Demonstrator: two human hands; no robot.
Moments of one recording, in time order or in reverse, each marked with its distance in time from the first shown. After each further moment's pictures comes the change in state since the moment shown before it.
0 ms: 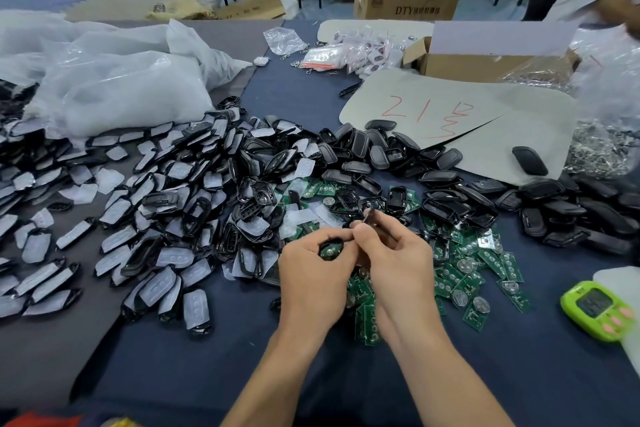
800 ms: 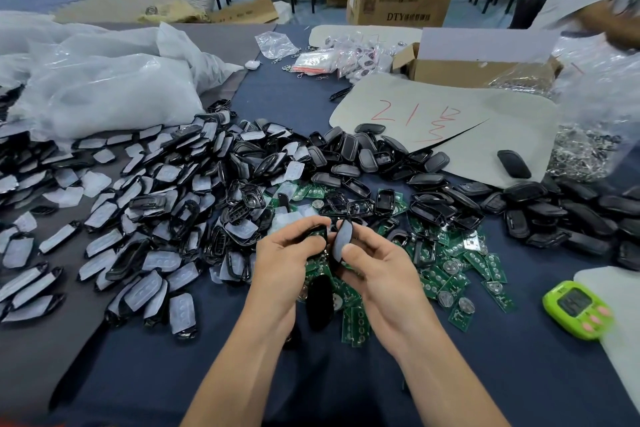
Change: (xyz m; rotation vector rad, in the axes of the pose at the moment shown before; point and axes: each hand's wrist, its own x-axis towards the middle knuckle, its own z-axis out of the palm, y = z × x) left_hand 0.016 0.005 -0.016 -0.385 -0.098 -0.302; right_hand -0.004 -0.003 -0.017 0.003 -0.337 0.101
